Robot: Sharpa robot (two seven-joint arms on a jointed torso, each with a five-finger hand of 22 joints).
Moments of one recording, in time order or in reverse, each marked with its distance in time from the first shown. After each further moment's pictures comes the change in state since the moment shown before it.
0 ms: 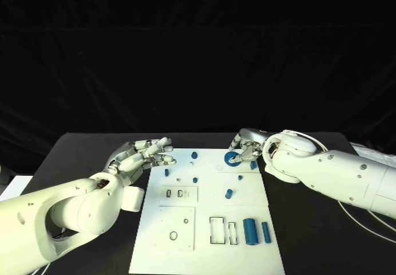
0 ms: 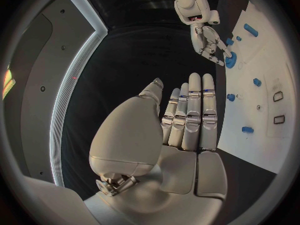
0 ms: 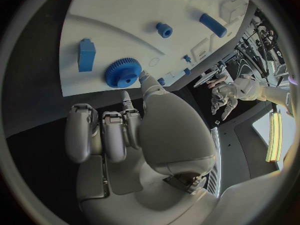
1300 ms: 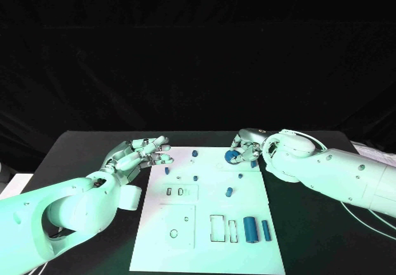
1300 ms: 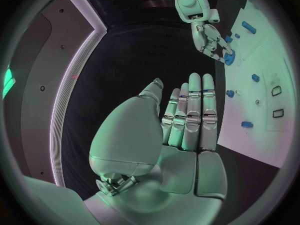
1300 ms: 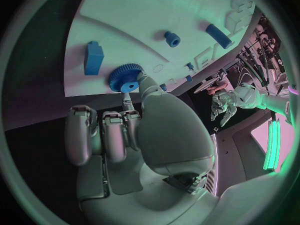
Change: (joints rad) left arm 0.000 0.000 0.000 -0.008 0.001 0.004 -0.007; left_hand 0.000 0.000 0.000 0.000 0.000 0.000 0.000 -0.004 0.000 0.000 0.000 0.000 0.000 0.000 0.000 -0.004 0.005 0.000 0.000 0.000 -0.005 -0.001; right arm -0.010 -0.017 0.000 0.007 -0.065 0.015 -0.001; right_hand 0.024 0.016 0.003 -0.020 0.004 0.013 0.000 0.008 0.000 0.000 0.000 0.032 0.000 0.000 0.000 0.008 0.000 -0.014 0.014 0.000 0.019 0.035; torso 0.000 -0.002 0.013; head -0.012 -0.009
